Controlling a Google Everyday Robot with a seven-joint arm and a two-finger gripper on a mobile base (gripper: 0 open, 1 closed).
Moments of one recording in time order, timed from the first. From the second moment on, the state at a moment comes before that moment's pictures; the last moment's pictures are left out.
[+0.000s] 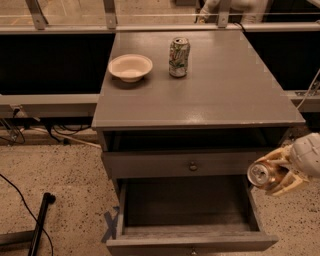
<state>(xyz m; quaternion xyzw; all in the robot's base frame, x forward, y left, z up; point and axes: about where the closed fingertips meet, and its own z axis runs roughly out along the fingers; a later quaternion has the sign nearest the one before) 0.425 -0.276 0.750 -0.73 0.60 0.20 0.26</state>
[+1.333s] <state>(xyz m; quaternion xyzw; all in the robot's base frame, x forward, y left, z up) 0.426 -0.263 0.734 -0.63 0.47 0.36 0.49</state>
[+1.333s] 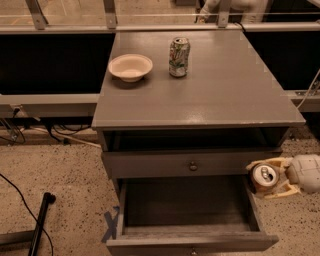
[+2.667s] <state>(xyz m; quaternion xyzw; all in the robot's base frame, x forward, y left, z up) 0.429 -0.249 0.517 -0.43 0.52 0.50 0.54</state>
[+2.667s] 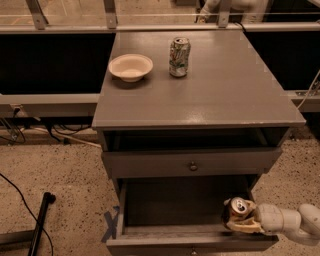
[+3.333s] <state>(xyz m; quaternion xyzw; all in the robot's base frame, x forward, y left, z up) 0.452 -0.277 0.500 -0.45 0.52 0.48 0.55</state>
